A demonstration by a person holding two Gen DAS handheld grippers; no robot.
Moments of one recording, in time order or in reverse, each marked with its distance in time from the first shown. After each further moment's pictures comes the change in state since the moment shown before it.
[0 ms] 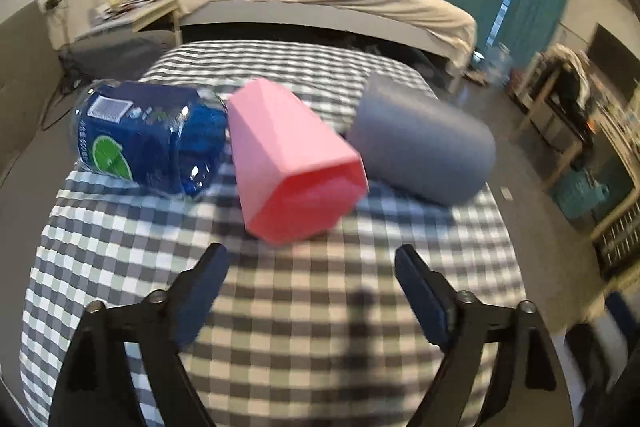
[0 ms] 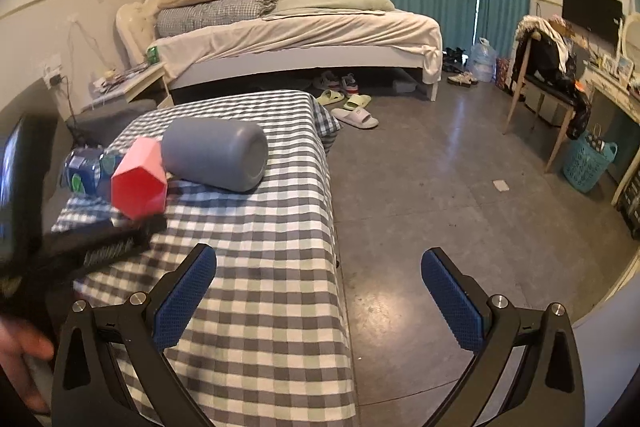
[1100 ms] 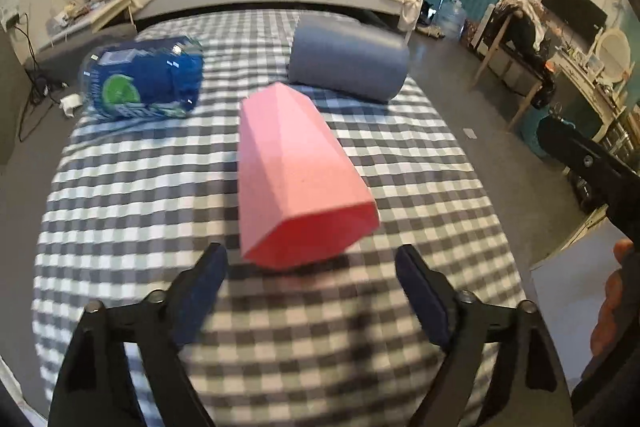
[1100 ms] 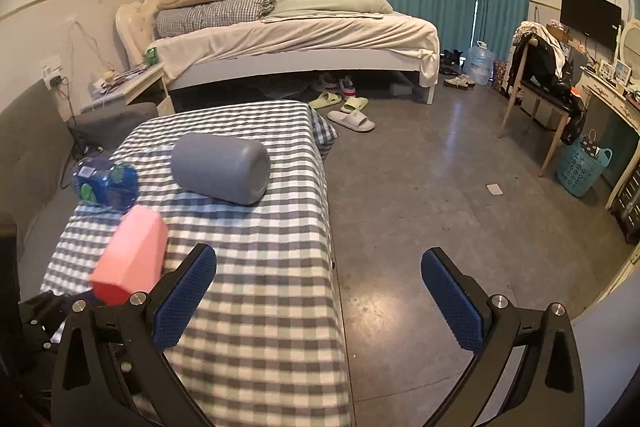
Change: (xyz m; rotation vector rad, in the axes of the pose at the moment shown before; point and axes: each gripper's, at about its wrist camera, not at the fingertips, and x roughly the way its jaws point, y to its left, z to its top) left arm -0.064 0.001 -0.061 0.181 0.096 -0.119; right arm -0.029 0.002 0.018 -0.002 0.011 -0.012
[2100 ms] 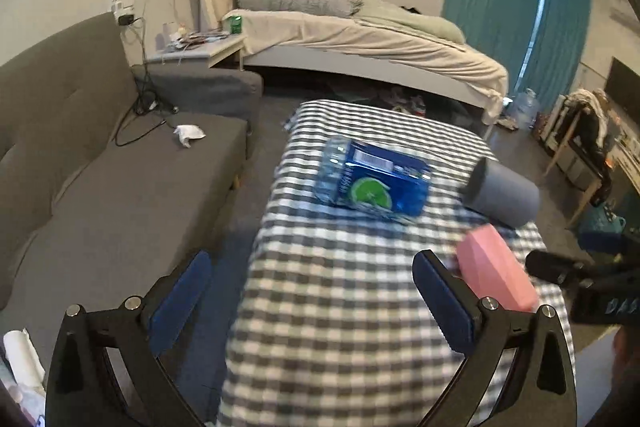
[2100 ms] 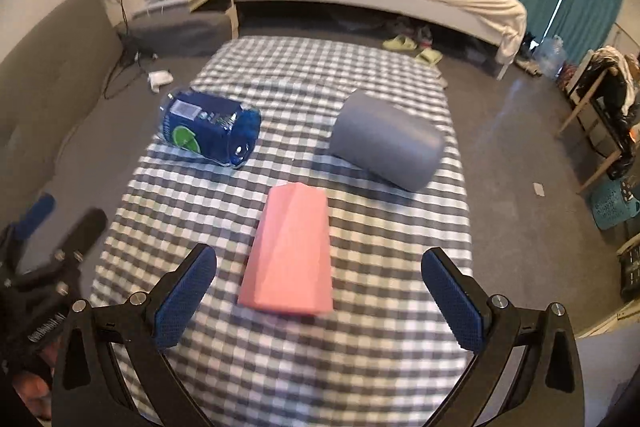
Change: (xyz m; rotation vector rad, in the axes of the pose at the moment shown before) left arm -0.068 0.158 0.023 -0.216 -0.248 0.242; right arm 0.037 0.159 0.039 -0.233 0.310 0.118
